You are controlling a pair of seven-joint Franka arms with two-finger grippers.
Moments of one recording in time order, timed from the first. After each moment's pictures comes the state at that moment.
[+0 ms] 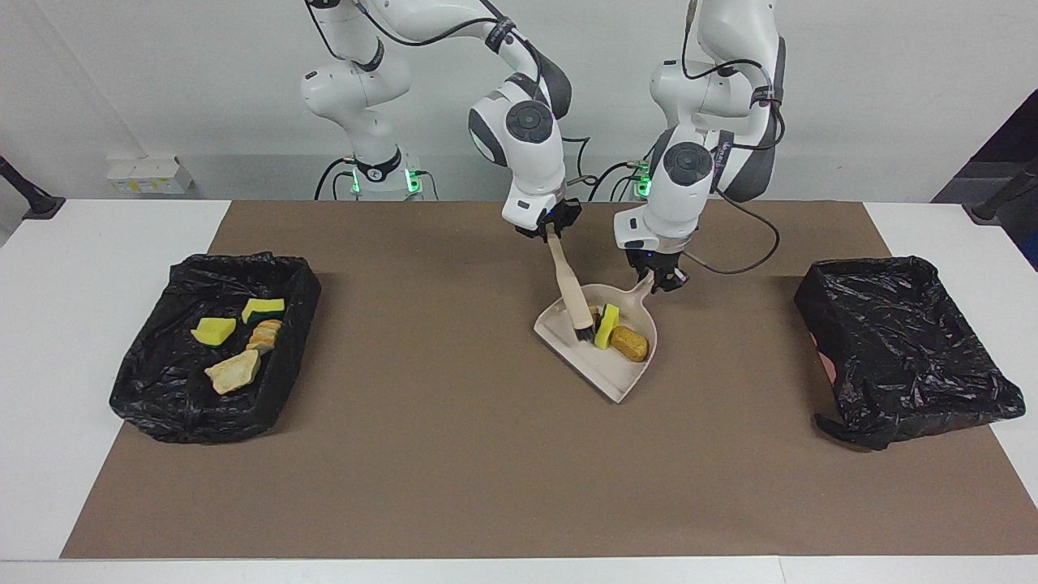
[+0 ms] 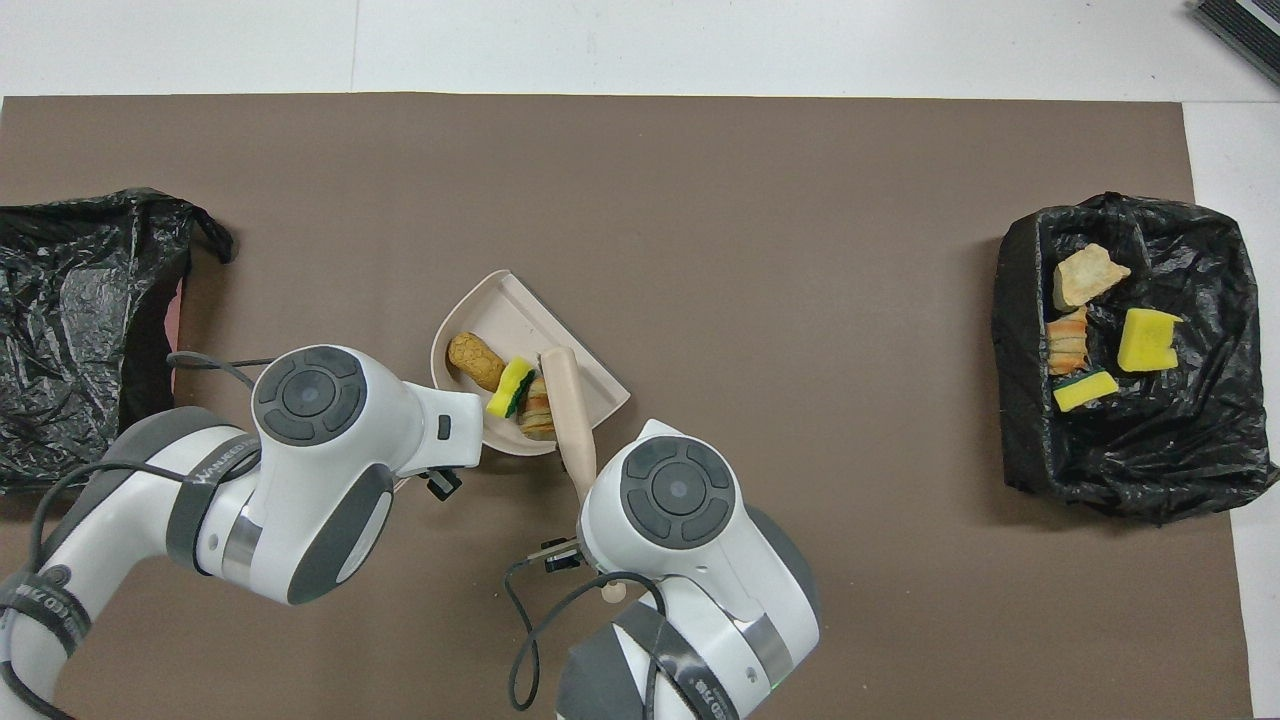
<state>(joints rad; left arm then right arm) -0.33 0.01 -0.09 -2.23 0.03 2.14 0.38 0.49 0.12 0.27 -2.00 0.26 2.09 0.40</state>
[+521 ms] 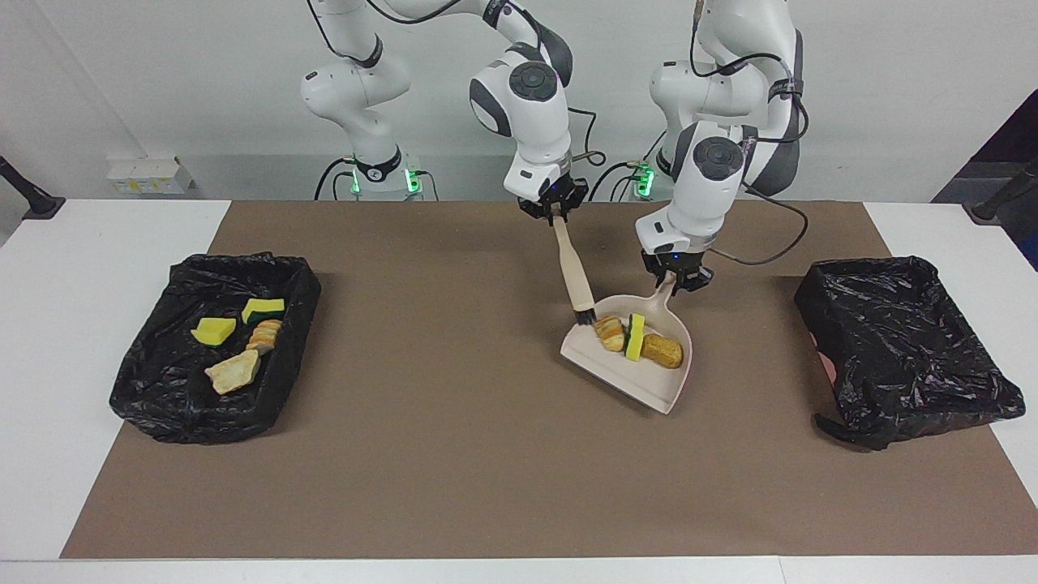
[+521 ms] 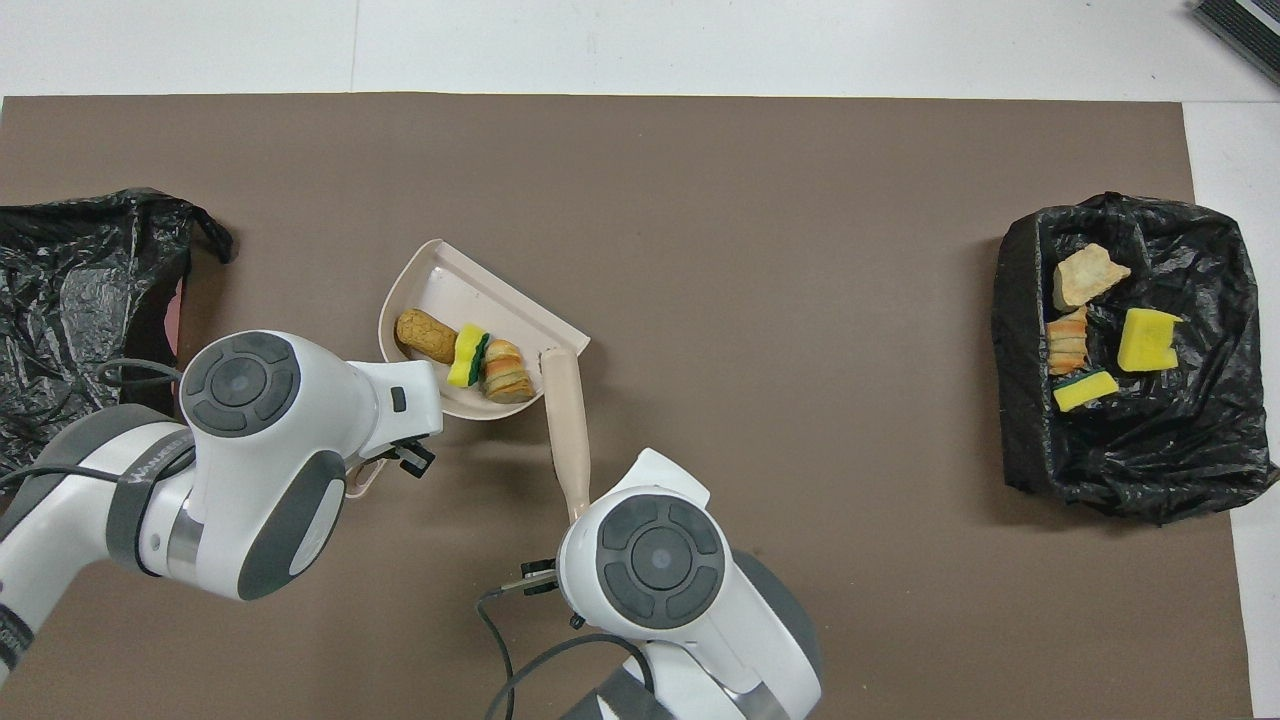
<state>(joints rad) -0.28 -0.03 -0.09 -2.22 0.03 2.14 0.22 0.54 0.06 0.27 -2.01 0.22 2.08 0.57</state>
